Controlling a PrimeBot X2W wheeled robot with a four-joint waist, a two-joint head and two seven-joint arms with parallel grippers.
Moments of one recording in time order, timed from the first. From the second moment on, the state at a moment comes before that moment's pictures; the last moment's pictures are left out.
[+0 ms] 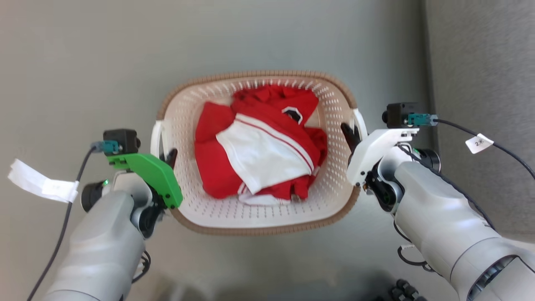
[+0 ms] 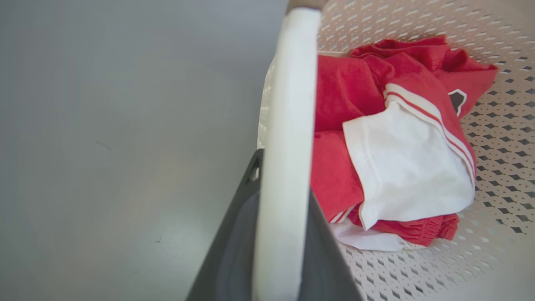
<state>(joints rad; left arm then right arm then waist) -0.74 0.09 -0.67 1.03 -0.90 -0.13 -0.04 -0.79 -0.06 0.88 1.10 0.99 0.07 -0.19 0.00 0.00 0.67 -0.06</state>
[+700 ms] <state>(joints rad) -0.63 0.06 -0.69 1.13 -0.98 -0.13 0.11 -0.69 -0.05 0.95 1.13 1.07 0.10 0.01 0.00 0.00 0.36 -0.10</state>
